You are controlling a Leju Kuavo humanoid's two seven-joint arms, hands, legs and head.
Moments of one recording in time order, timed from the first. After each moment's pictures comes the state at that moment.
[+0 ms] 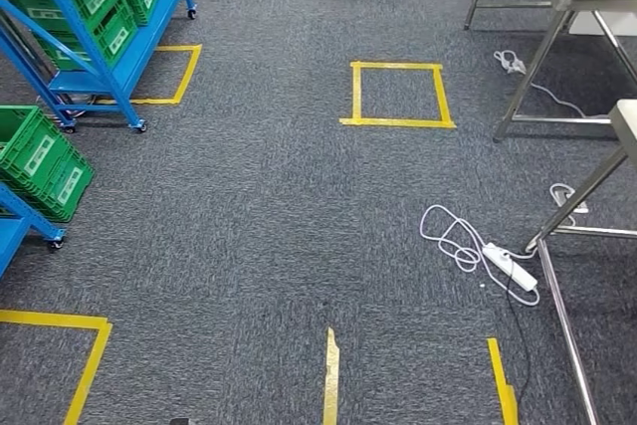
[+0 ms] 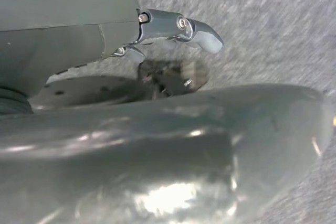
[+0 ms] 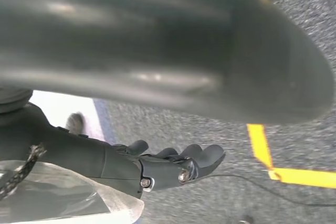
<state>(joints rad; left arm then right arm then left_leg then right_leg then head) 0.00 -0.19 0.36 -0.20 -0.17 -0.04 -0.41 -0.06 0.22 -1.12 -0.21 1.21 -0.50 0.02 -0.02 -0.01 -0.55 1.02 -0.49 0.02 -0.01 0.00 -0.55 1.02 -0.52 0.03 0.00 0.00</state>
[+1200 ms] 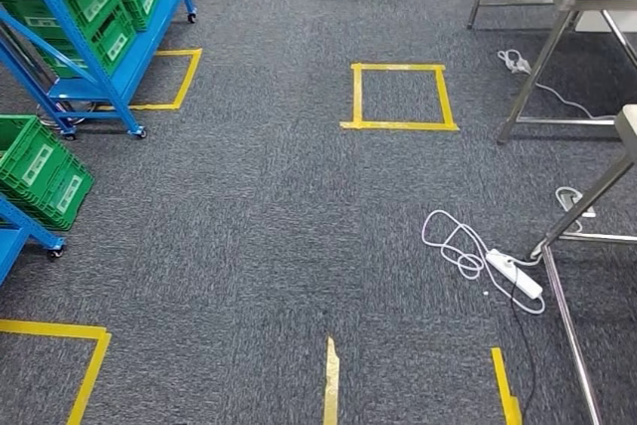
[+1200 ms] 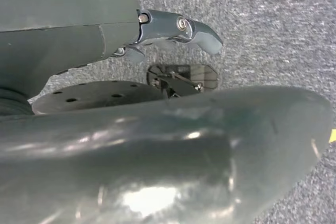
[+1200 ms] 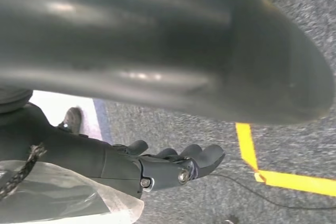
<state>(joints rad) 0.00 -0.18 0.38 -0.20 -0.19 0.02 -0.35 -0.05 0.22 -1.12 -0.21 1.24 -0.49 0.03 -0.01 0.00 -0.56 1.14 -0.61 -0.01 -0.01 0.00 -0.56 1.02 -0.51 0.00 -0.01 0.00</state>
